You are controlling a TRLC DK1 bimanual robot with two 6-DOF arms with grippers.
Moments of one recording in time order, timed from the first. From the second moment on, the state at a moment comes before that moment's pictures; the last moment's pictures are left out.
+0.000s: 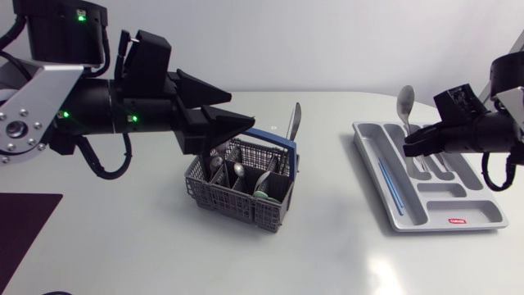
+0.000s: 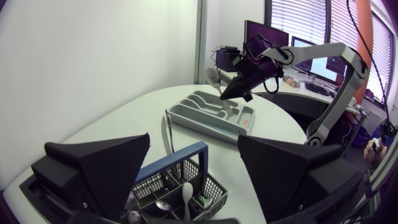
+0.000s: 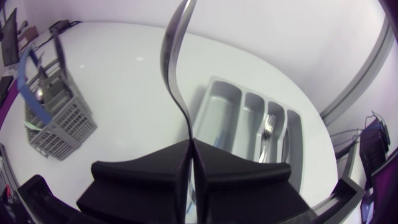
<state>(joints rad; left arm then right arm) -0.45 1.27 0.97 -0.09 0.59 0.21 -0.17 1.35 0.91 -0.35 -0.24 -0.40</state>
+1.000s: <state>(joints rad) -0.51 1.28 0.93 -0.12 0.43 0.31 -0.27 2.09 1.42 -0.36 0.03 -0.28</state>
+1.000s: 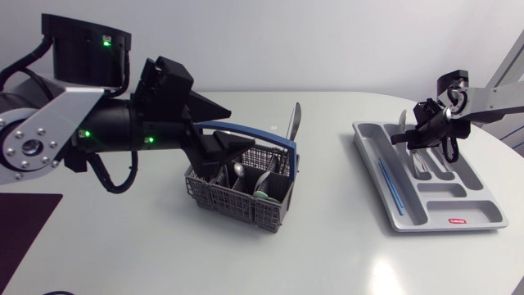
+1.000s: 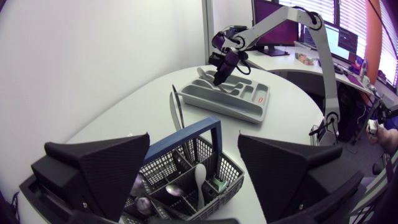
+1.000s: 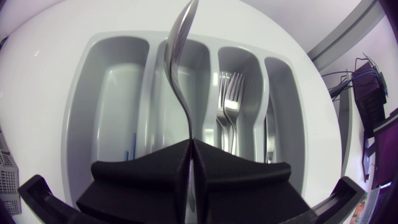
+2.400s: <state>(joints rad) -0.60 1.31 0.90 -0.15 0.35 0.49 -0.14 1.55 1.05 -0.23 -0.12 -0.32</state>
